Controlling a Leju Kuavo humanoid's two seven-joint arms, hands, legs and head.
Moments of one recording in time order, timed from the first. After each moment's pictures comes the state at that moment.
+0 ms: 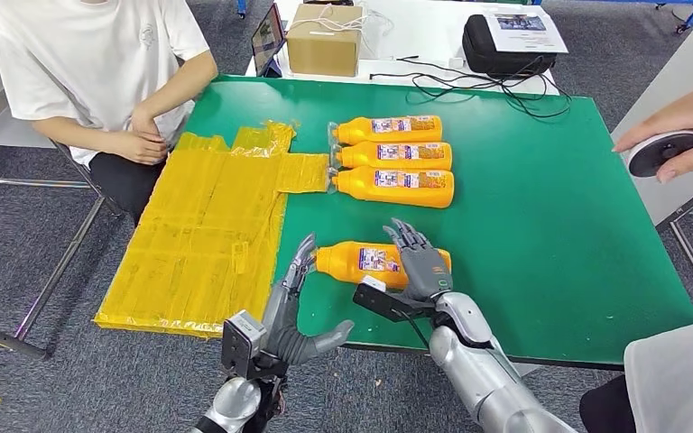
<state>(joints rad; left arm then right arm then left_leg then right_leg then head) -0.08 -0.23 -0.50 -1.14 0.01 0.08 -0.70 -0.50 0.08 0.41 -0.63 1.01 -0.36 -0.33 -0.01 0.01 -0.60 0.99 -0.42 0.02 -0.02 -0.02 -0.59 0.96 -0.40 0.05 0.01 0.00</state>
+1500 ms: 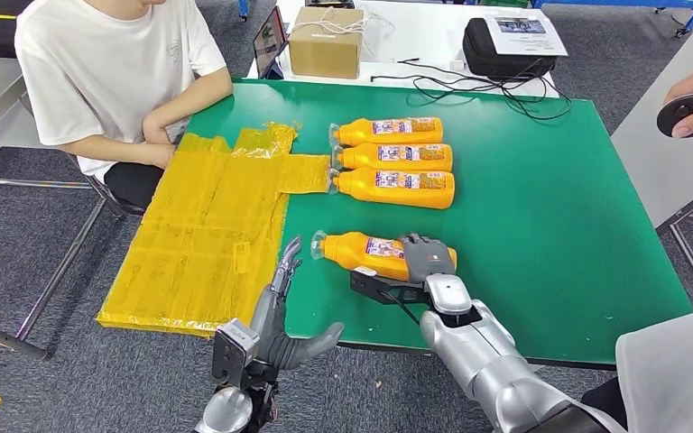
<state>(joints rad) 0.00 -0.23 -0.46 -1.24 -0.07 0.13 -0.66 -0.62 0.06 0.55 -0.52 1.23 -0.06 0.18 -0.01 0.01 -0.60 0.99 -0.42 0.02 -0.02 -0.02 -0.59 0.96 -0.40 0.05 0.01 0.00</state>
